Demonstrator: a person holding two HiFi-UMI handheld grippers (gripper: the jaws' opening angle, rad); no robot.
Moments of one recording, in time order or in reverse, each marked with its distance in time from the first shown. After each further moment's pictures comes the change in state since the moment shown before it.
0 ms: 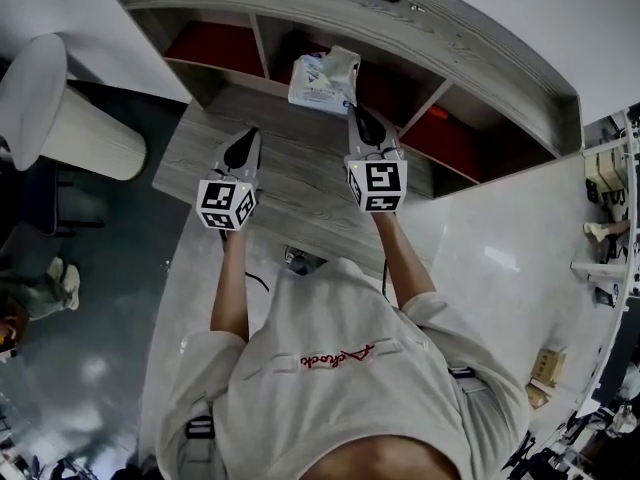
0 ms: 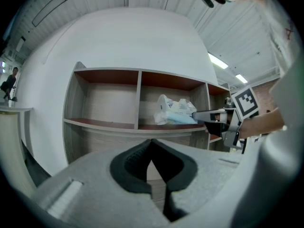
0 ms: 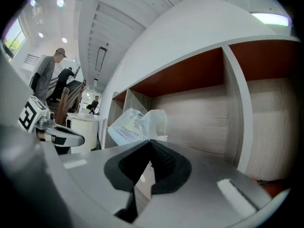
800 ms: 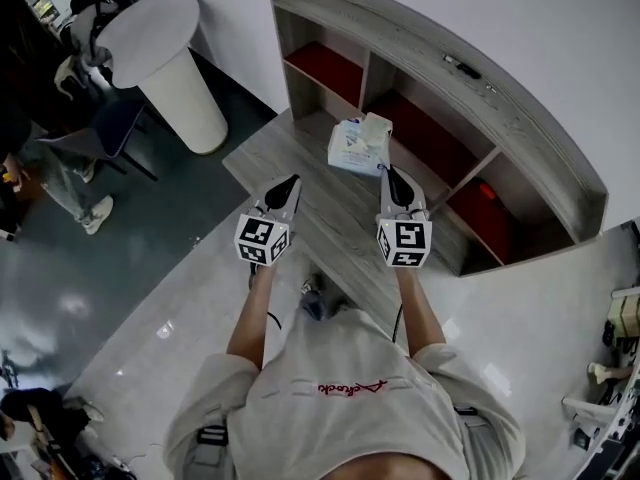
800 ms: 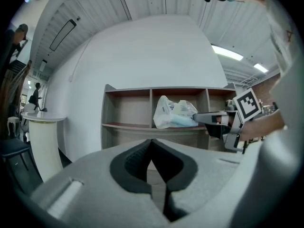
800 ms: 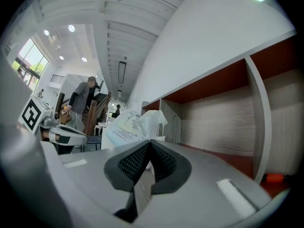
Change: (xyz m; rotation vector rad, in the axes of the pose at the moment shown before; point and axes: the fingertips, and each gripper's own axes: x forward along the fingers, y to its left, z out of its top) left arm -0.121 -0.027 -0.001 -0.005 -0.020 0.280; right arm -0.047 0.078 0.011 0.013 -0.064 0.315
